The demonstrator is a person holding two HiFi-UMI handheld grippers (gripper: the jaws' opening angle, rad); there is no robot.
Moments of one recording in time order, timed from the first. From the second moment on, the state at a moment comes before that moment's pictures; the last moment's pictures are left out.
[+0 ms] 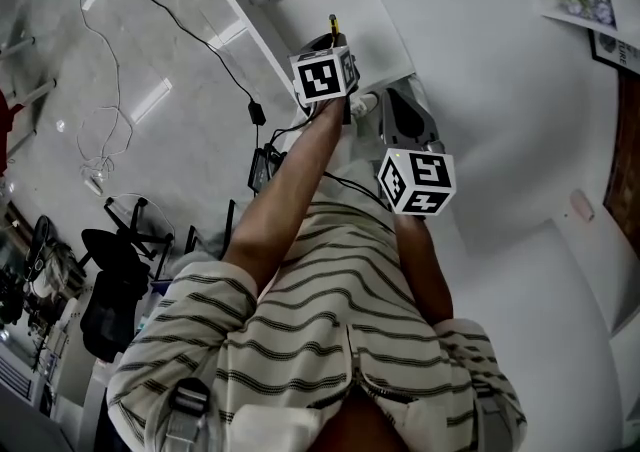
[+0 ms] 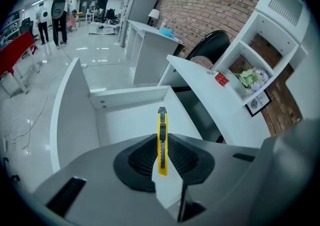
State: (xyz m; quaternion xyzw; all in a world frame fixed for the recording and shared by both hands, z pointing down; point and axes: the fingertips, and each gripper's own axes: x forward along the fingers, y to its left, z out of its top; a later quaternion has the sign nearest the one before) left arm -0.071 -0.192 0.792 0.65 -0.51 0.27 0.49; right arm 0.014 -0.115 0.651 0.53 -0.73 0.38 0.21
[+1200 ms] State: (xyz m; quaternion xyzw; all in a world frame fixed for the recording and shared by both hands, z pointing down) left arm -0.059 -0.197 0.895 0.59 -0.52 0.30 0.54; right arm 0.024 -0.099 0.669 0.53 -0.72 0.39 0.23
